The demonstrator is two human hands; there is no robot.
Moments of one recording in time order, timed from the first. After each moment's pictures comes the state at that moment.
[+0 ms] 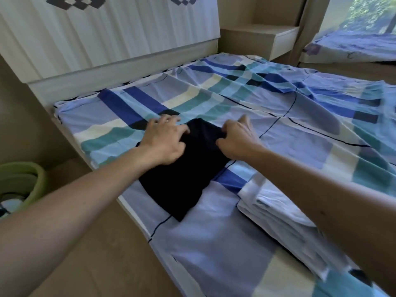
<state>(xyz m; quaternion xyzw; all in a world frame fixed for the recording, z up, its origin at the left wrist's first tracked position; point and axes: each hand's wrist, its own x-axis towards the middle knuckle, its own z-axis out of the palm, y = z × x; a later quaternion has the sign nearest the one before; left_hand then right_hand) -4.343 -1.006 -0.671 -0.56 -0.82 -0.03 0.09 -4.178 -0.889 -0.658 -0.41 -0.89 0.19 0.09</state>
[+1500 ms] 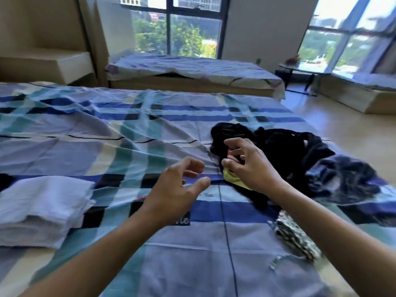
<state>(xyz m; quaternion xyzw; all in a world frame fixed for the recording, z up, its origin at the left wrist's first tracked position) -3.794 -1.010 -0.605 -0.71 -0.48 -0.38 -0.34 -3.575 -0.964 -0.603 -0.59 -0.71 0.16 0.34</state>
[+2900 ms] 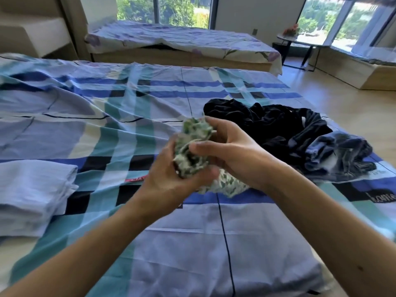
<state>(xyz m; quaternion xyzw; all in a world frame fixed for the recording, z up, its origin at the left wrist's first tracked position) -3.779 -1.016 -0.618 -0.64 -0.35 -0.48 -0.50 -3.616 -1.005 -0.570 -0.36 -0.61 0.58 0.40</state>
